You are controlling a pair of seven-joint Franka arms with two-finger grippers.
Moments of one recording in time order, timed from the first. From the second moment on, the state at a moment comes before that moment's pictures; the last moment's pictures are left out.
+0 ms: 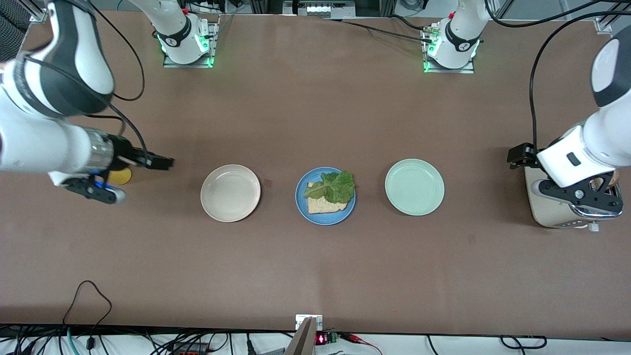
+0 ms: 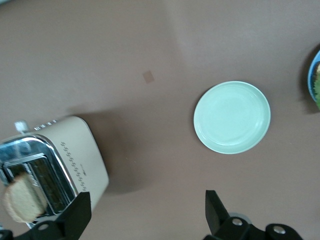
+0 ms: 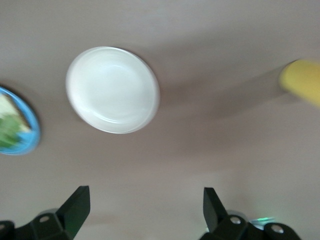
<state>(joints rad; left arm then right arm) 0.17 0.46 -0.39 -1.09 0.24 1.36 0.10 0.07 0.33 0.04 -1.44 0.13 1.49 0.31</state>
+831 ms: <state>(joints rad) 0.20 0.46 -0.40 -1.09 0.21 1.35 0.09 -0.41 0.01 0.02 -2.00 0.02 1.80 -0.74</state>
